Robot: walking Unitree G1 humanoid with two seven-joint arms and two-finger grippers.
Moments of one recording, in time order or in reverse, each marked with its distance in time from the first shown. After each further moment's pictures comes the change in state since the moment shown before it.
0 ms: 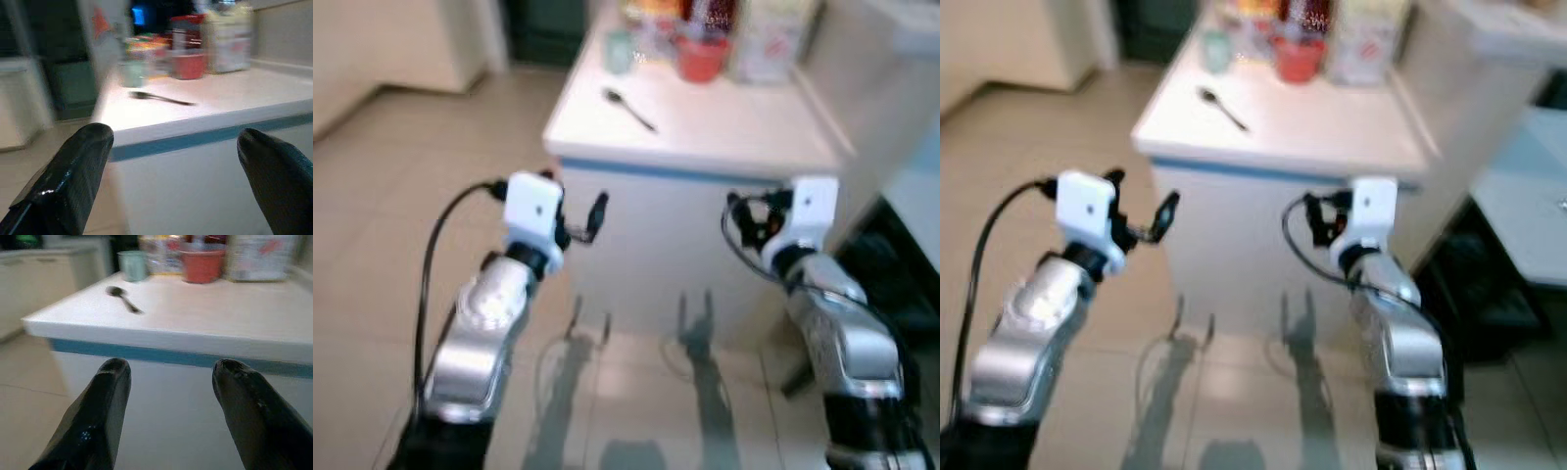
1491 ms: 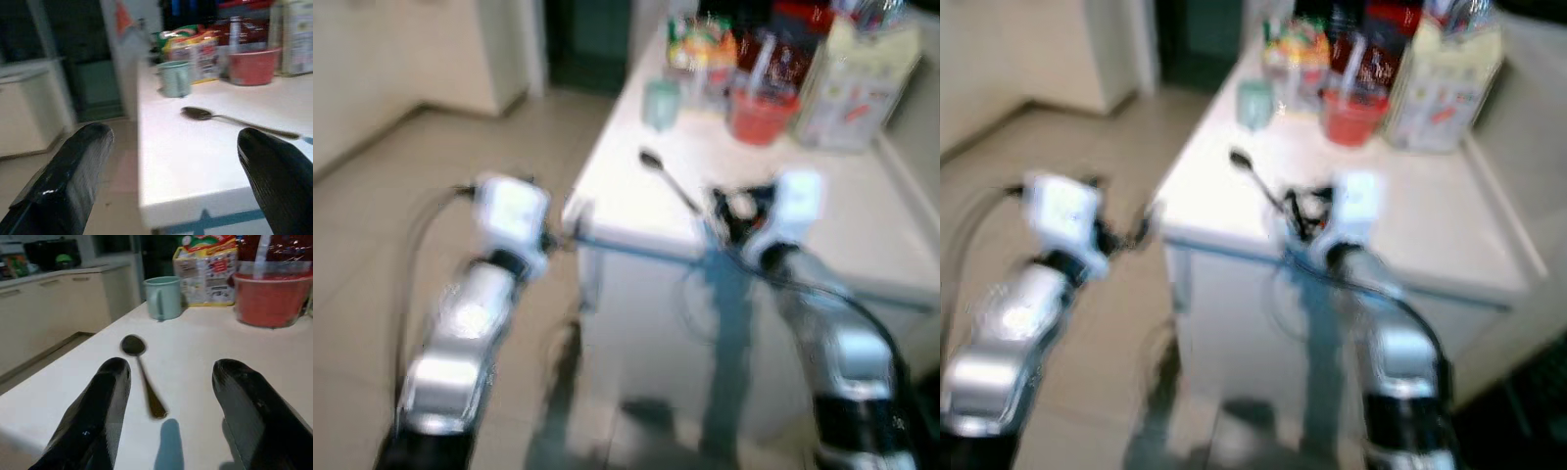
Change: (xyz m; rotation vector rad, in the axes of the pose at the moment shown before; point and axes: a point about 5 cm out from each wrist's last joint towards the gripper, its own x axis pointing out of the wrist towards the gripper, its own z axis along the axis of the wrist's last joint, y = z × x) left arm -0.009 0.001 -0.003 0.022 0.031 -0.035; right arm -0.002 0.005 0.004 0.058 -0.015 0.035
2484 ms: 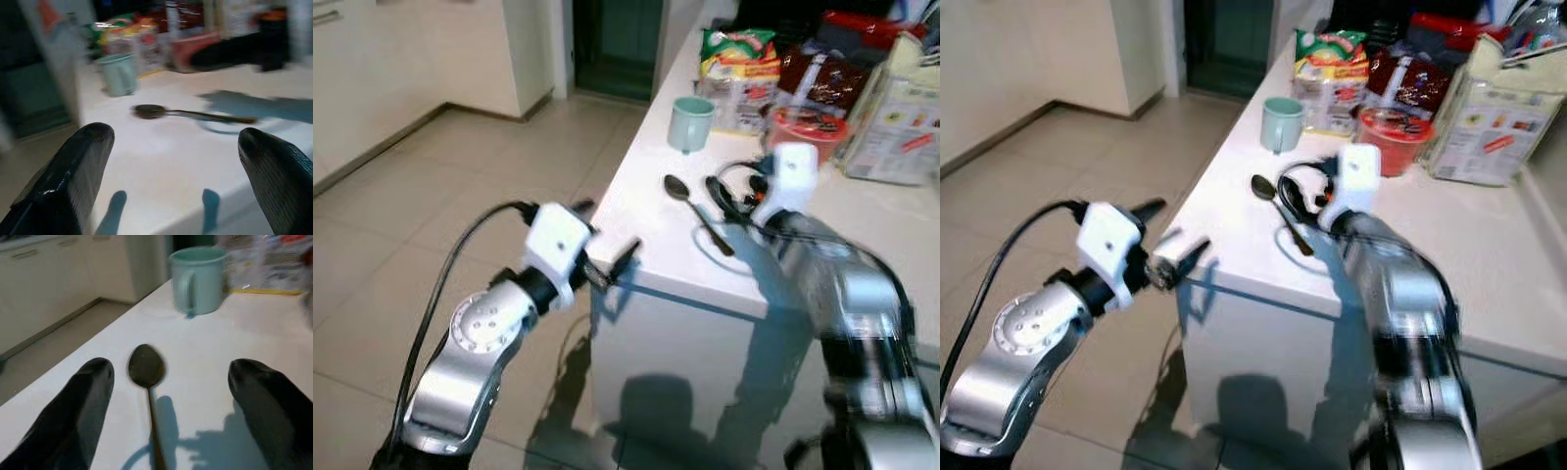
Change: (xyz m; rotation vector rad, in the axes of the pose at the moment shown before) left arm -0.014 -0.035 0.000 0.014 0.018 -0.371; right arm 0.046 -0.008 0.016 -0.007 0.198 0.107
